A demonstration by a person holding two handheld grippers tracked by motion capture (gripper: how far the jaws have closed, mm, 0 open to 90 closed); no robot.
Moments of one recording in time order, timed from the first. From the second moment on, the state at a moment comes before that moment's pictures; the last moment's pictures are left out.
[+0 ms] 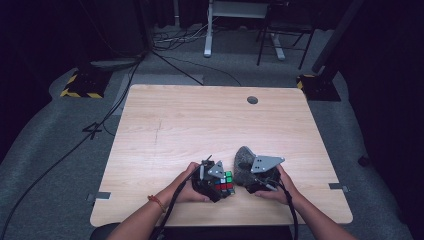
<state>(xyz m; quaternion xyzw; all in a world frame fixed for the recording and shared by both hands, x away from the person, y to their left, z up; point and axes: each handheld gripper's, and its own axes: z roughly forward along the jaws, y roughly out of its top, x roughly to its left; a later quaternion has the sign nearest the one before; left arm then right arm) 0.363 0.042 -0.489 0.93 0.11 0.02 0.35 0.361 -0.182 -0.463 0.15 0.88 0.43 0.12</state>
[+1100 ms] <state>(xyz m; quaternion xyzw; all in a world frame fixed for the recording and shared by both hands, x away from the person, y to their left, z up) 0.357 0.044 -0.485 0.93 0.08 0.04 0.37 0.360 -0.177 -0.446 0.15 0.87 0.45 0.12</state>
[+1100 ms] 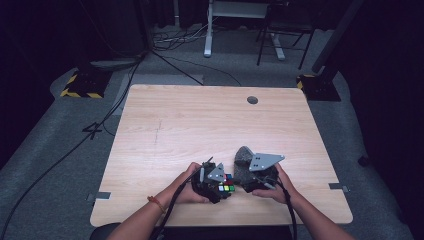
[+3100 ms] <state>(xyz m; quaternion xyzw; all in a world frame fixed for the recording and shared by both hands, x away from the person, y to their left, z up) 0.354 0.065 -0.494 0.93 0.14 0.04 0.35 0.392 -0.223 -0.482 0.20 0.92 0.32 0.11</state>
